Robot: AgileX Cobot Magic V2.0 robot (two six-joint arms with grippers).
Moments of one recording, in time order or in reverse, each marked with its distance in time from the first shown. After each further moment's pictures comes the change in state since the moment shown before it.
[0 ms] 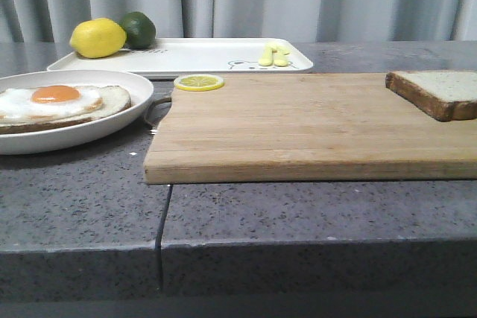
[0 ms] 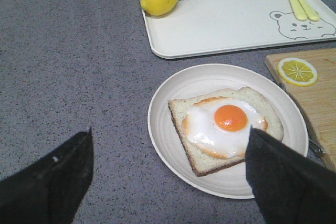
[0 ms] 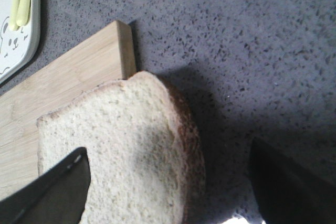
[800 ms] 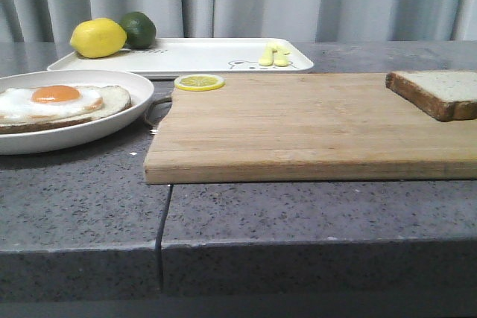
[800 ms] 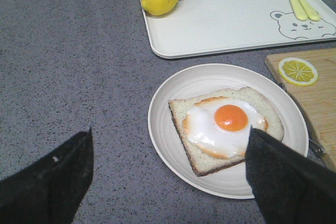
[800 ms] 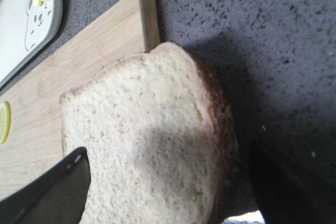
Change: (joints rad) left arm 0.000 0.000 0.000 0.000 0.000 0.000; right arm 0.000 0.053 -0.003 0.026 0.111 -0.012
